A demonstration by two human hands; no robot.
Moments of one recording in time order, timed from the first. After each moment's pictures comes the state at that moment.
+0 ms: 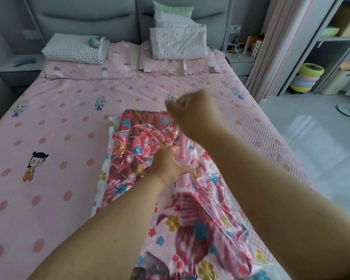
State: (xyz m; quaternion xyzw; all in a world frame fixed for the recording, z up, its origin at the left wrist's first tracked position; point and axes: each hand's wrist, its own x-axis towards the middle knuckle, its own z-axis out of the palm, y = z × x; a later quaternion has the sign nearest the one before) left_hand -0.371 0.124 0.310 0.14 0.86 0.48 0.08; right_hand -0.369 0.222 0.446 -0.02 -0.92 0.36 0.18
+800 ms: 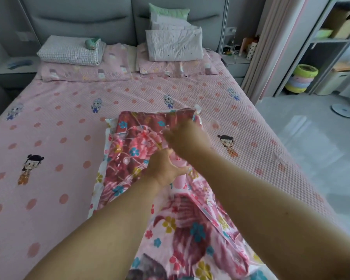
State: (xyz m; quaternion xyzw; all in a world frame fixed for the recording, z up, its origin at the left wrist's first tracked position) left_hand -0.373 0.123 0.306 0.14 0.88 0.45 0.08; right_hand -0.357 0.219 0.413 -0.07 -0.96 0.28 0.02
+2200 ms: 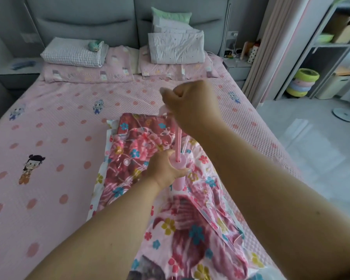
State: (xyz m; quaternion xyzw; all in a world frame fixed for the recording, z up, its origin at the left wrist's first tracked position) left_hand -0.370 0.123 0.310 0.12 0.87 0.47 0.09; right_hand -0.369 0.219 0.467 -0.01 -0.88 0.41 0.24
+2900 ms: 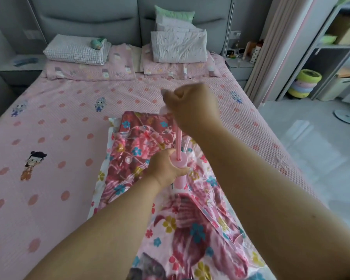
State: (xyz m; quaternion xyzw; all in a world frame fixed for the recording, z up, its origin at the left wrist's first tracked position) left_hand -0.368 0.119 0.313 0.11 0.87 0.46 0.10; right_hand -0.370 0.210 0.461 -0.01 -0.88 0.40 0.24
